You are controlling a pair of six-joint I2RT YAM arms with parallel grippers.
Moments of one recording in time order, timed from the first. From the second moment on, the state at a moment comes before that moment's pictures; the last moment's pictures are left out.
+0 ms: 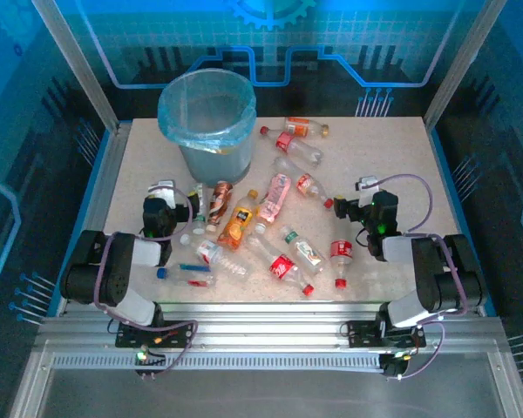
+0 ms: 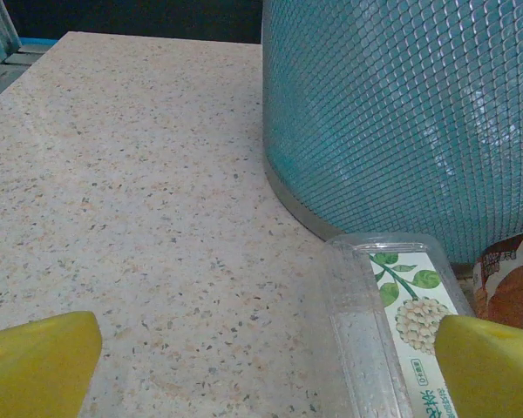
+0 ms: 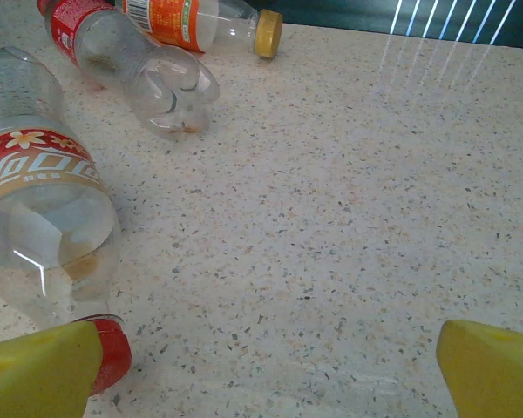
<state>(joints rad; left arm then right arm) -0.01 1.55 0.35 0.86 -0.07 -0.11 0.06 1.50 0.42 0.66 -0.06 -0.07</state>
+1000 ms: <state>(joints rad) -0.01 1.55 0.35 0.86 -0.07 -0.11 0.06 1.50 0.42 0.66 -0.08 -0.07</state>
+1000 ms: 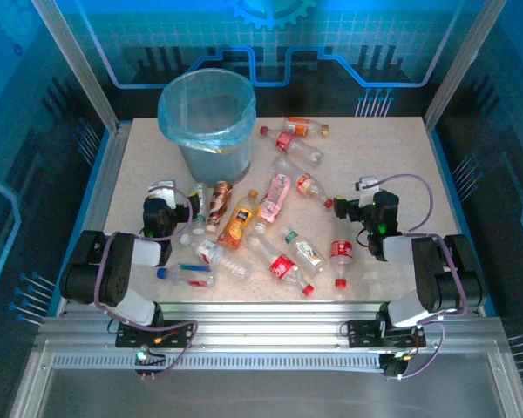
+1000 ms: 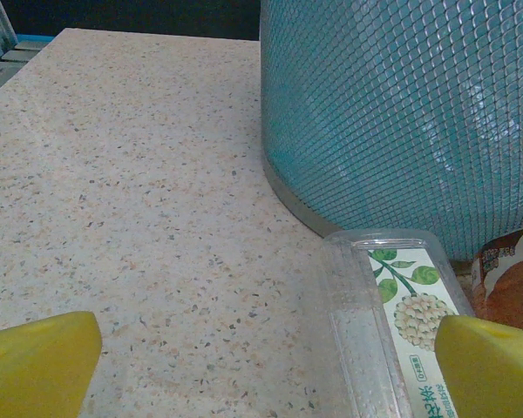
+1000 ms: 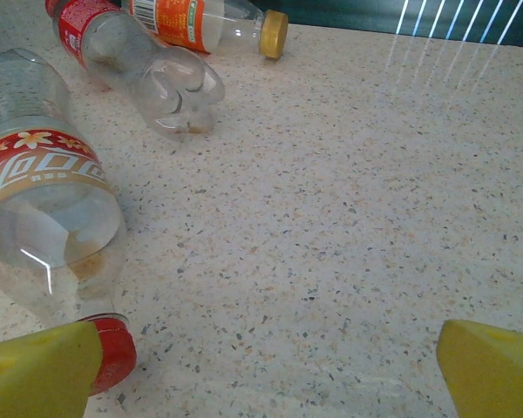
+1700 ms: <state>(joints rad) -0.02 0.97 0.37 0.48 -0.11 -0.18 0.08 1.03 0.59 0.09 0.02 0.05</state>
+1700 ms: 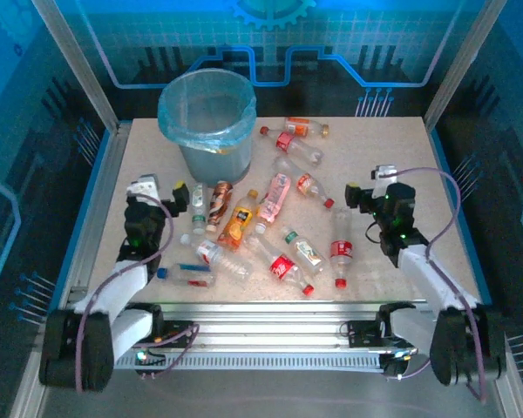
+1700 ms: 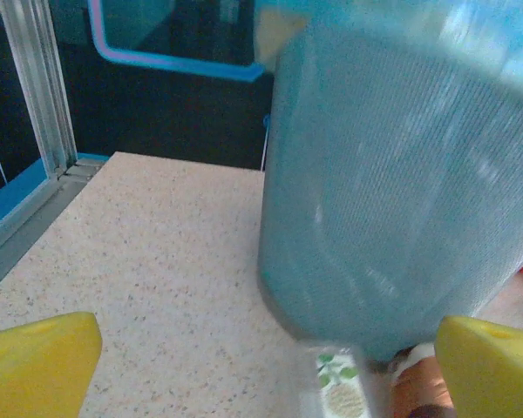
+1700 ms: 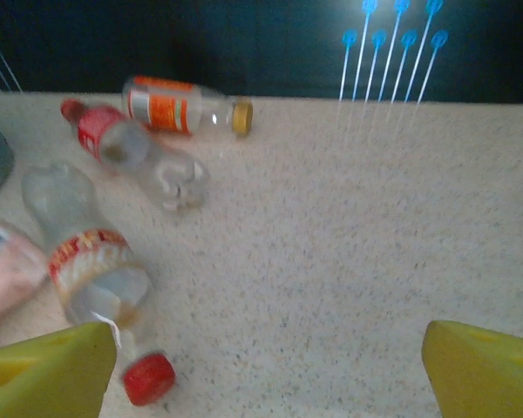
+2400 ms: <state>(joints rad) -0.69 1.04 0.97 -0.33 -0.01 -0.16 0.14 1.16 0.84 -0.65 -0.15 0.33</state>
